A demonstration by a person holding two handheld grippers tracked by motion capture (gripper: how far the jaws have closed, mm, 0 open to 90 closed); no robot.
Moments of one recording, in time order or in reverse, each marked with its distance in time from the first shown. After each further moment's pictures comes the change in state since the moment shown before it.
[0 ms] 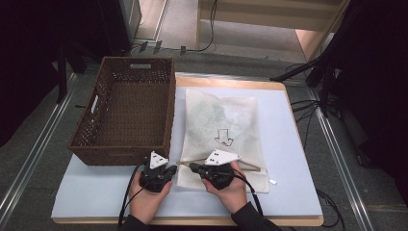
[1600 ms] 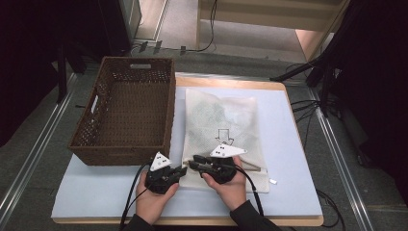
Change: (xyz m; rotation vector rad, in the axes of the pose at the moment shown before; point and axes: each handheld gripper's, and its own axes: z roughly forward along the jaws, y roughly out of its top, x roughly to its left) left arm -0.007 -0.002 -0.001 -0.077 -0.166 -0.017; right arm -0.013 0.006 0.002 -0.062 0.016 0.153
